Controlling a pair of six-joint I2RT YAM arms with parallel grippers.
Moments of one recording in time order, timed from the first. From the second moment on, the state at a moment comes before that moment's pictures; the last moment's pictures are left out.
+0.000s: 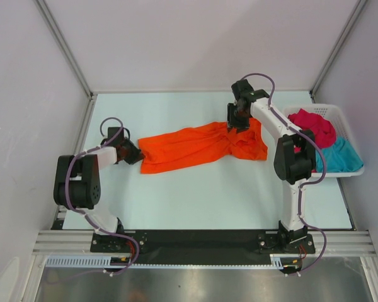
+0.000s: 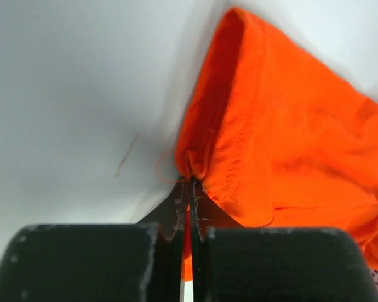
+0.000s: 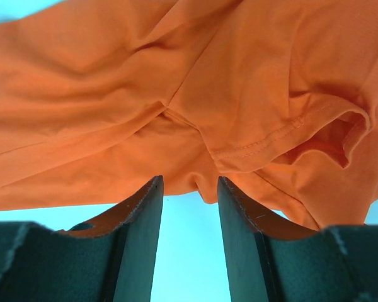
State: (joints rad) left arm 0.01 1.67 0.82 -0.11 0.18 -0.82; right arm 0.34 2.09 1.88 -0.92 -0.01 0.36
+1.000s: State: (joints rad) left arm -0.18 0.81 0.31 -0.37 0.33 -0.89; right arm 0.30 2.12 1.87 -0.91 -0.05 0.38
